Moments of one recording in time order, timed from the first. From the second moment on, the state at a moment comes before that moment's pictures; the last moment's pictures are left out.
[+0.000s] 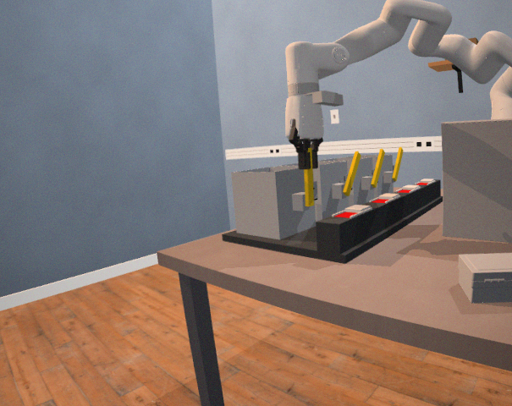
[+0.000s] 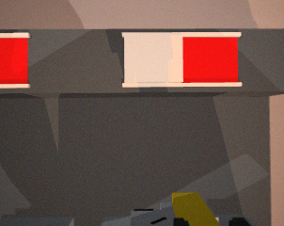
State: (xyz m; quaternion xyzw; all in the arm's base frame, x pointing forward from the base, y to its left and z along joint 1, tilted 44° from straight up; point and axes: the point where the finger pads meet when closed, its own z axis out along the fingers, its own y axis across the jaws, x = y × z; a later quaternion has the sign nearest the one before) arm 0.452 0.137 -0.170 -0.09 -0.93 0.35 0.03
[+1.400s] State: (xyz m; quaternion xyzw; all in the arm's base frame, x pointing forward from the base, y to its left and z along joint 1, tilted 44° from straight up) arm 0.452 0.137 -0.171 -0.09 -0.93 0.36 0.03
